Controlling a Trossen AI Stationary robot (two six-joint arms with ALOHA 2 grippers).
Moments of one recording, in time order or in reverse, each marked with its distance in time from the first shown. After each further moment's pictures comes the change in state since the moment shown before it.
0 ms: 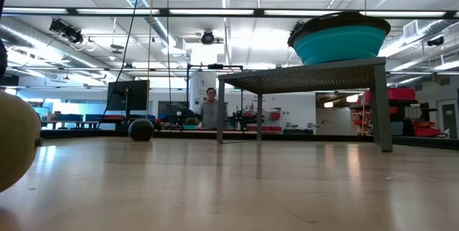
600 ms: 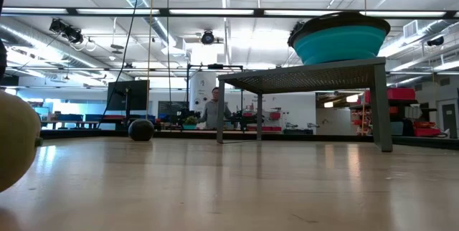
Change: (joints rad) left arm -0.027 0.000 -0.001 0.106 0.015 0.673; right arm -0.111 0.133 0.000 0.204 -0.294 0.228
